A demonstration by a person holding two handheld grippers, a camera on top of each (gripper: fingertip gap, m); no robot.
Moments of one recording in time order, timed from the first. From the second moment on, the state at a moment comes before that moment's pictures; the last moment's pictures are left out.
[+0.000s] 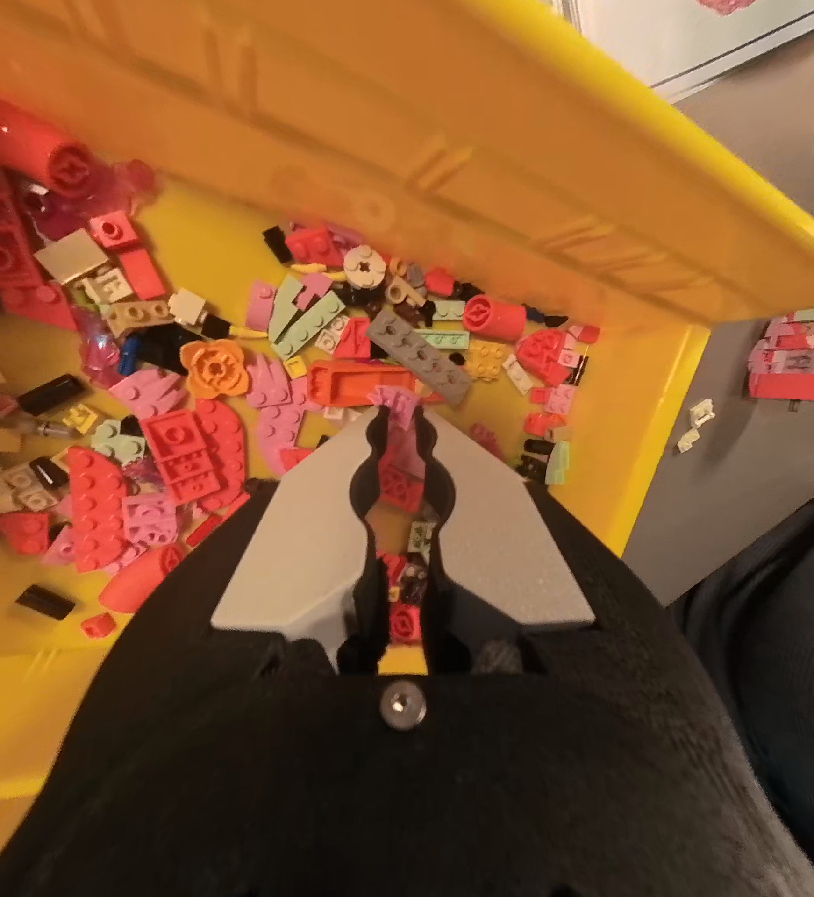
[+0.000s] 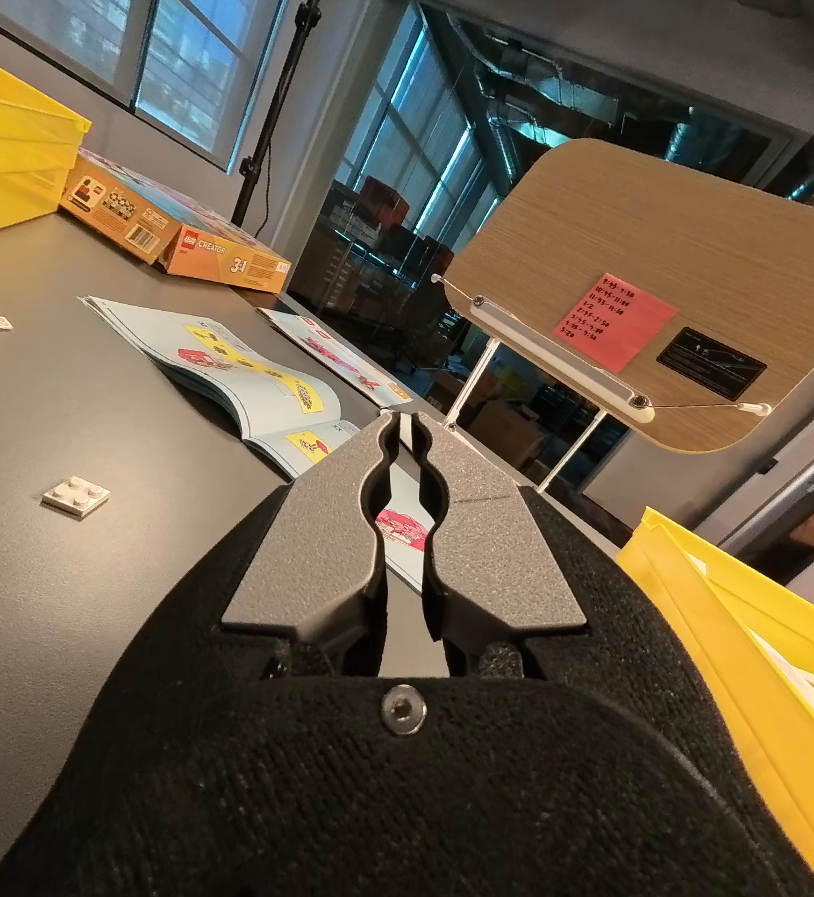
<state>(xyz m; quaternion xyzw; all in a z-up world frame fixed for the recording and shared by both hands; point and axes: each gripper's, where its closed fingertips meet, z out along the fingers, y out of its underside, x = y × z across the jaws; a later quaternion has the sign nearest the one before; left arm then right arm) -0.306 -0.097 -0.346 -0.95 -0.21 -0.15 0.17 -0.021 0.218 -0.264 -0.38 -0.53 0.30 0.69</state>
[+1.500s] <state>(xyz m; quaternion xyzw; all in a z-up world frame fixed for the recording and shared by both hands) -0.258 -0.068 -0.236 -0.85 -0.09 -0.21 0.47 -0.024 0.211 -0.265 -0.37 -0.54 0.31 0.69</state>
